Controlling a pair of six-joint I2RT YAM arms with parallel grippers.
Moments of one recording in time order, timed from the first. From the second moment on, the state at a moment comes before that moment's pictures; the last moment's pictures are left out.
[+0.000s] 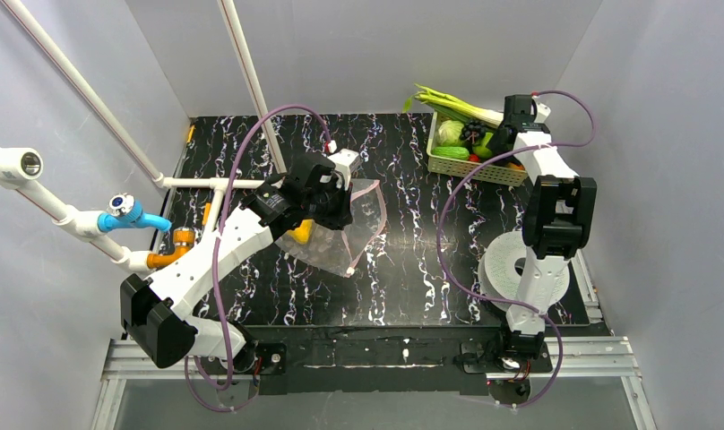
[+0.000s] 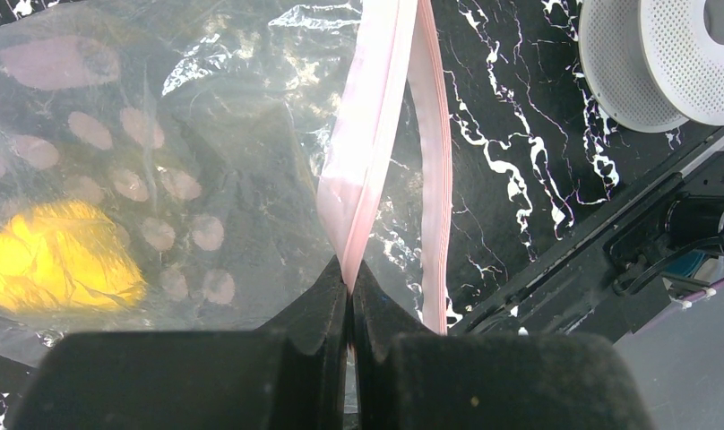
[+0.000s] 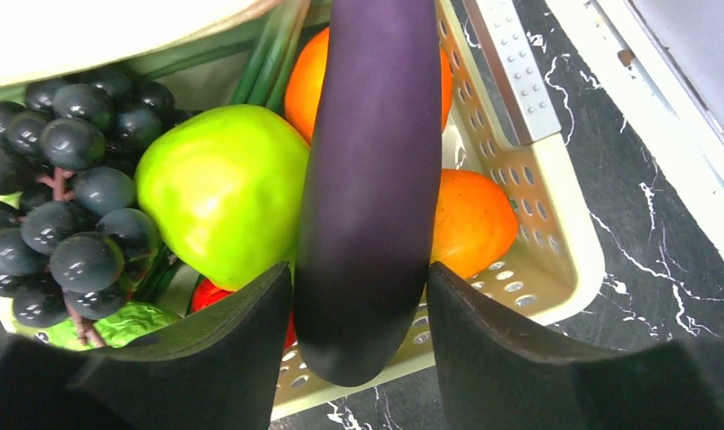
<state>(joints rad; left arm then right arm) -0.71 1.33 1.27 -0.70 0.09 -0.25 -0.03 2.05 1.71 -0.51 0.31 0.51</state>
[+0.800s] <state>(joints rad) -0.71 1.34 1.27 -0.70 0.09 -0.26 -0.03 1.78 1.56 -0.53 0.25 0.53</state>
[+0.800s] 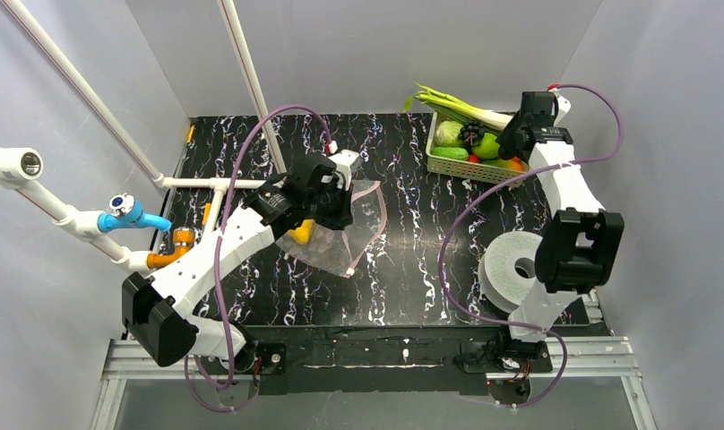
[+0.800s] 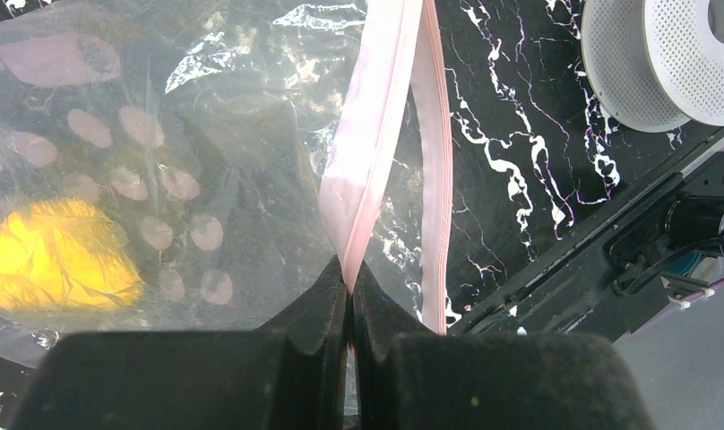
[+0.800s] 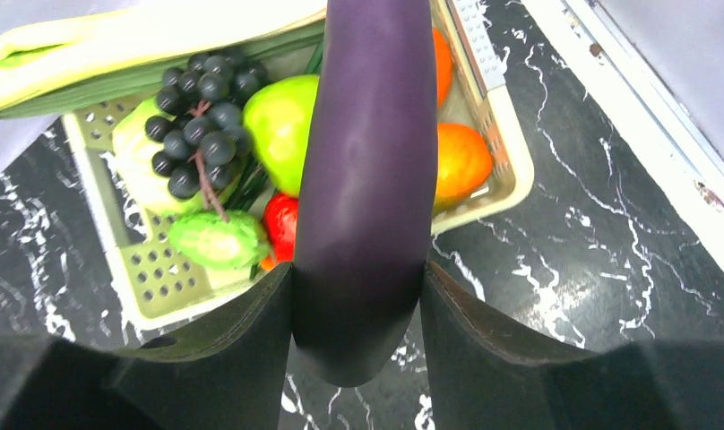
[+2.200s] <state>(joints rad) -0.71 1.38 1.27 -0.70 0.05 -0.26 0.50 0.91 0.94 -0.67 -0.44 0.33</state>
